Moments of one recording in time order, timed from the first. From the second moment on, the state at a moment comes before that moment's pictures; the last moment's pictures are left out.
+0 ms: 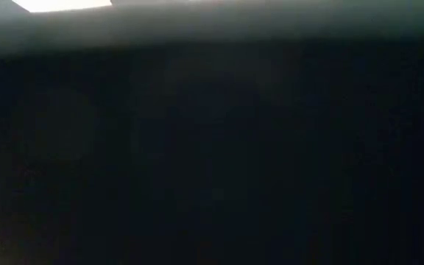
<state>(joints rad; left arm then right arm) 0.03 1.41 1.11 -0.56 -0.39 0.24 -0.10 1.58 1.44 -0.96 0.25 0.11</state>
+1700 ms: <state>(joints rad) -0.17 1.68 1.07 -0.44 -0.27 0.12 0.08 1.58 1.11 -0.49 -0.07 0.25</state>
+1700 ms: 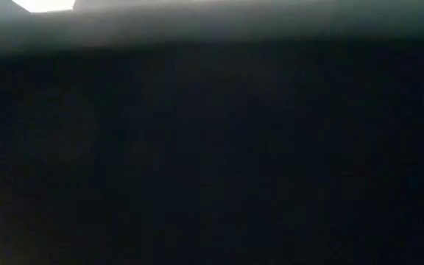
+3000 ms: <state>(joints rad) -0.21 1.68 1.07 -0.43 -0.26 0.10 0.00 1.78 1.11 -0.13 -0.24 0.09</state>
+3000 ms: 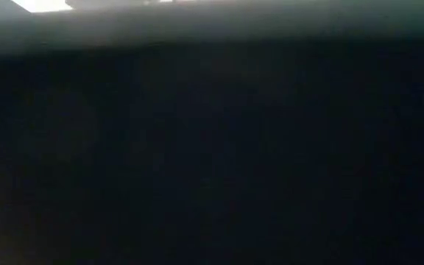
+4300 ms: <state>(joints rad) -0.32 1.68 1.07 -0.69 -0.55 -0.05 -0.15 1.77 1.18 -0.78 0.01 0.09</state>
